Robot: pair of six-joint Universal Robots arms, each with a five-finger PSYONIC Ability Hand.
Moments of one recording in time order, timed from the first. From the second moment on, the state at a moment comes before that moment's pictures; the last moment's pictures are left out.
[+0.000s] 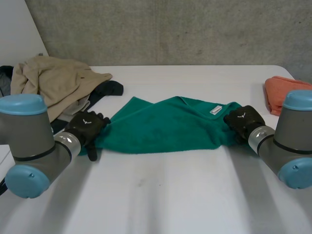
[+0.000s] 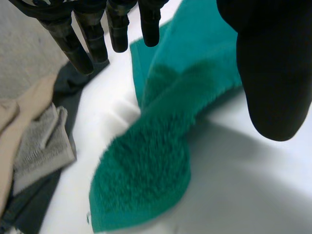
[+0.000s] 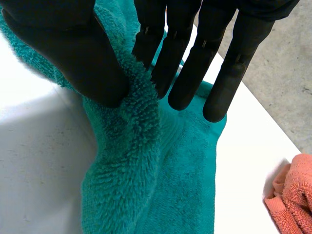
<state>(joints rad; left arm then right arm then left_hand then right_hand) 4.41 -2.09 -1.57 3.22 -1.47 3.65 1.83 -0.97 1.47 -0.11 1.42 2.51 0.19 0.21 0.21 0.20 0.05 1.09 1.18 1.19 1.20 0.97</state>
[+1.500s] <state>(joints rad) 4.37 -1.98 -1.34 3.08 -1.56 3.46 1.98 -0.94 1.26 -0.11 1.68 2.58 0.50 0.47 0.46 0.47 0.29 1.09 1.18 1.19 1.20 0.98</state>
